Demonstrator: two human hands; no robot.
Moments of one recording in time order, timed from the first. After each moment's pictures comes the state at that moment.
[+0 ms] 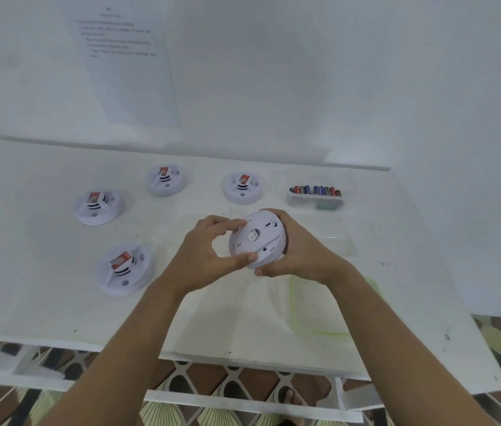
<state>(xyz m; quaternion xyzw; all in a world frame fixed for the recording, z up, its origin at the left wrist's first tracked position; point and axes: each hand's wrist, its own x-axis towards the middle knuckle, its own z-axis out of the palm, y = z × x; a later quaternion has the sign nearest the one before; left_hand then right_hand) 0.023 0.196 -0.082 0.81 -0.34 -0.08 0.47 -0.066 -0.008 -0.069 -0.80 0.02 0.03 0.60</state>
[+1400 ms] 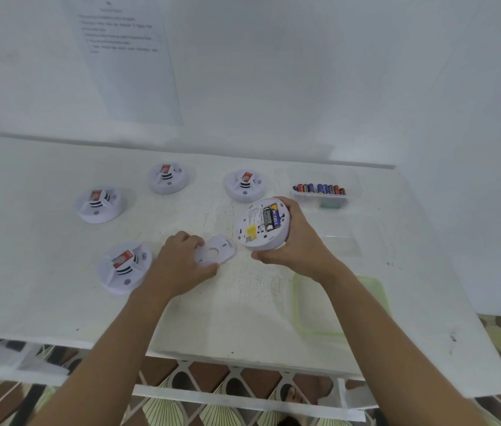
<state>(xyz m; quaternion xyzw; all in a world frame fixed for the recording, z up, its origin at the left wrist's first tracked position) 0.059 0.228 -0.135 0.94 -0.25 -0.06 0.22 -0.054 -0.002 -0.078 -0.81 0.06 -0.08 0.57</state>
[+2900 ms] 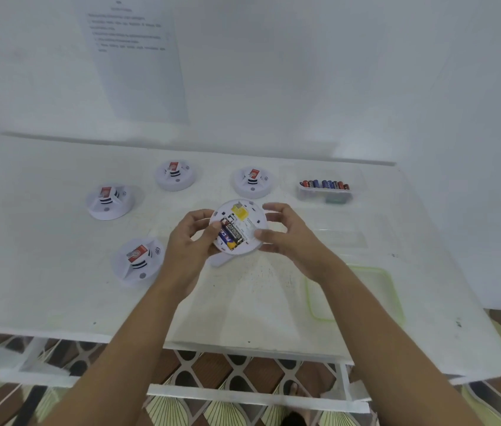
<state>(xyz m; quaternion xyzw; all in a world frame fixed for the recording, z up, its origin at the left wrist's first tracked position) 0.031 0.223 -0.094 0.64 -0.10 -0.16 0.75 -0.045 0.032 -0.078 -0.67 0.12 -0.01 0.73</state>
